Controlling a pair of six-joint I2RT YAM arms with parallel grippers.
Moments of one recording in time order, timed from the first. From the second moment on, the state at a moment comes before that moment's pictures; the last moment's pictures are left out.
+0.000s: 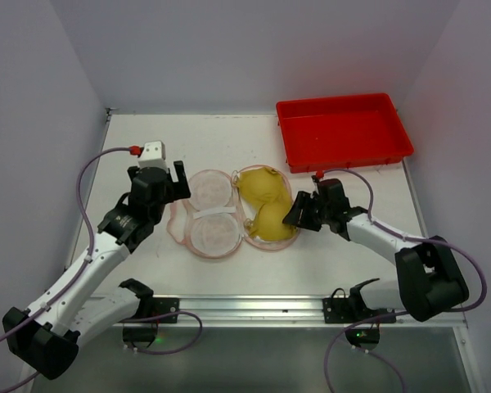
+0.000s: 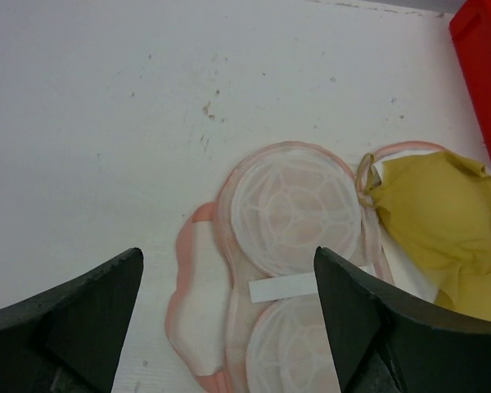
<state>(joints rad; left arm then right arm) -0.48 0.92 0.85 -0.40 -0.47 -0.36 0.38 1.32 0.59 -0.11 -0.26 0.64</state>
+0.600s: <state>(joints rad) -0.48 0.86 0.76 -0.39 -0.36 -0.25 0.41 1.42 0.61 -0.06 -0.29 0.63</state>
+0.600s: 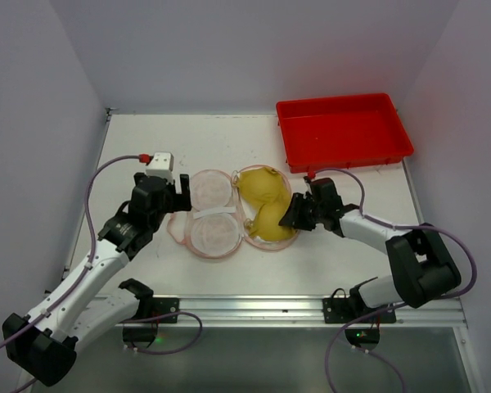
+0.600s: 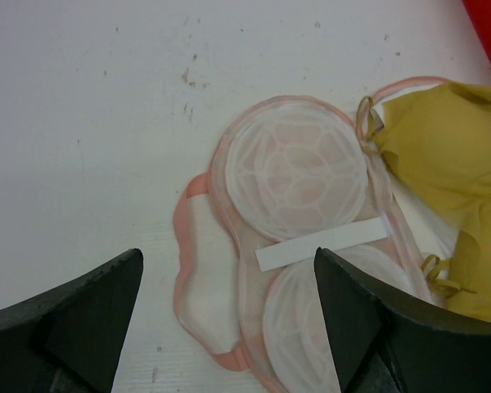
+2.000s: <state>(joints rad) -0.48 0.86 0.68 -0.38 -0.35 -0.24 0.20 1.47 1.69 -0.30 -0.40 0.67</state>
